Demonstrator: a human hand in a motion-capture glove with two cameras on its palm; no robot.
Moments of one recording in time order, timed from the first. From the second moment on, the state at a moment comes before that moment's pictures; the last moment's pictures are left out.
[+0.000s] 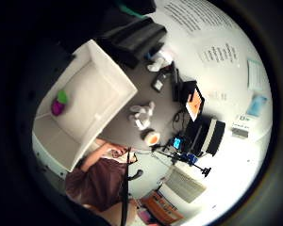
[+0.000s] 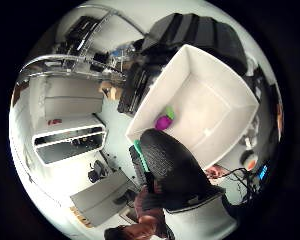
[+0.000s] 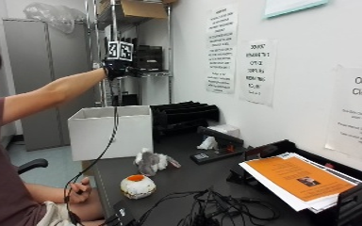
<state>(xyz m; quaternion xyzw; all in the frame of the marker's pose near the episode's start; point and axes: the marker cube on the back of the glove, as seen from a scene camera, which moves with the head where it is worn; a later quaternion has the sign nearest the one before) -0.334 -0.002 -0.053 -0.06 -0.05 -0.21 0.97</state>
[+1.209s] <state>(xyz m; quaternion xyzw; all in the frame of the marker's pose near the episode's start) 0.007 0.091 0.327 -0.18 -0.11 0.03 0.98</state>
